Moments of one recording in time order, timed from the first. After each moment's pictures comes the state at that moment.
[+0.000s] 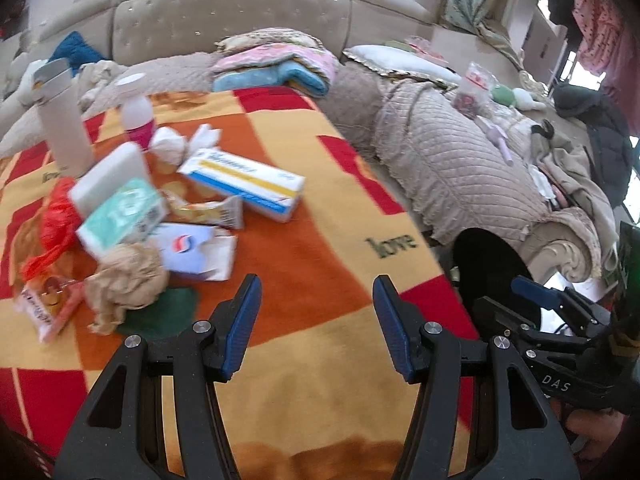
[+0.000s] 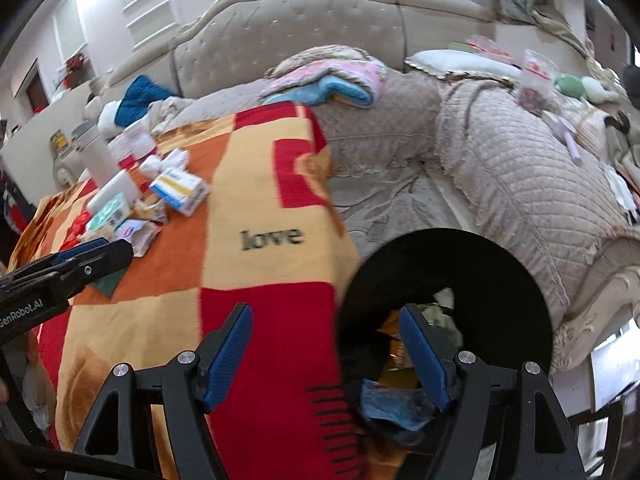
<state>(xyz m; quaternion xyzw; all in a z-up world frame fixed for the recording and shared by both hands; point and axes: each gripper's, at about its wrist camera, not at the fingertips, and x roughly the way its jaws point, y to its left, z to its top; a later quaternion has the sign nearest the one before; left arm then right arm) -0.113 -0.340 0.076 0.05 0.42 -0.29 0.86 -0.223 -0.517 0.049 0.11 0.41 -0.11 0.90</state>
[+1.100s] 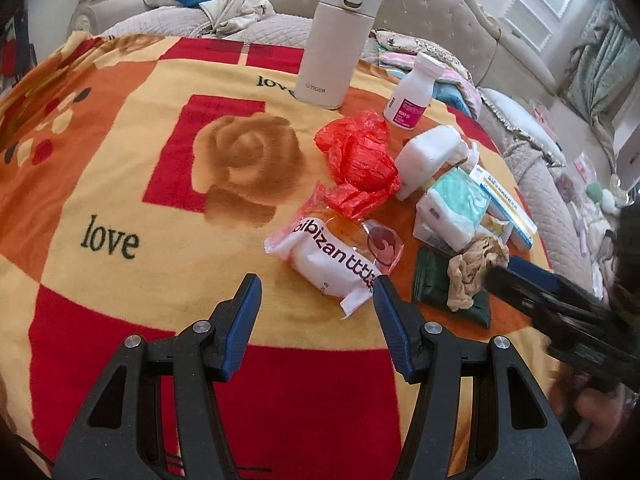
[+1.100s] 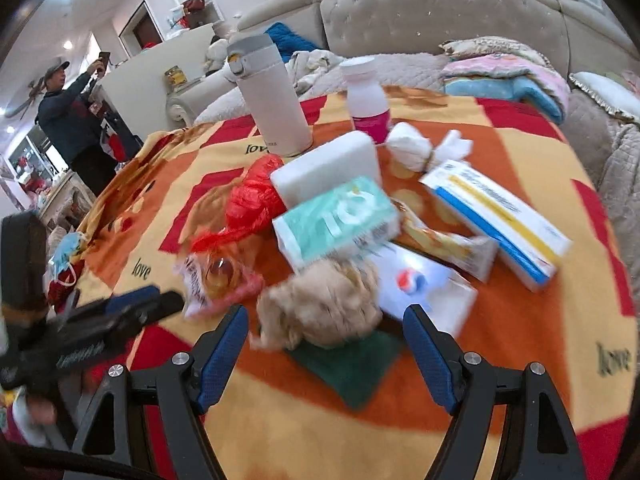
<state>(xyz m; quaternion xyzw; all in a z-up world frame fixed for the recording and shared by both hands) -0.045 -0.105 0.044 -0.09 0.47 -0.13 0.87 -0.056 -0.309 0.034 0.08 0.44 0.12 0.89</state>
